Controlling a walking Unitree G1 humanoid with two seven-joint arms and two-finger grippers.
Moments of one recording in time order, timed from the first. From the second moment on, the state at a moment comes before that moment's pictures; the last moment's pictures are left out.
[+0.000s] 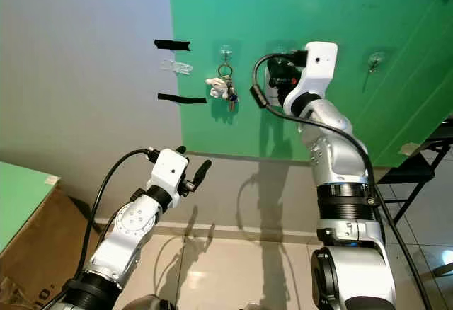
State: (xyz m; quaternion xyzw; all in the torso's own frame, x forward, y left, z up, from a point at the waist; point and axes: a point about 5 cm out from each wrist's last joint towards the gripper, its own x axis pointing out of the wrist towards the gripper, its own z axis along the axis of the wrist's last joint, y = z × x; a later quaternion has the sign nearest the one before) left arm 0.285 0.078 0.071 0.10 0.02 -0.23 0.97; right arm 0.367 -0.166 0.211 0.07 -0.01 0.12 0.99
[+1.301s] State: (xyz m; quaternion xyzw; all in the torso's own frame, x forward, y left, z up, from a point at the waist) left arm 0.280 0.130 0.063 0.09 0.06 -0.18 0.98; right arm 0.230 -0.220 0.108 -0.06 0.01 -0.02 1.00
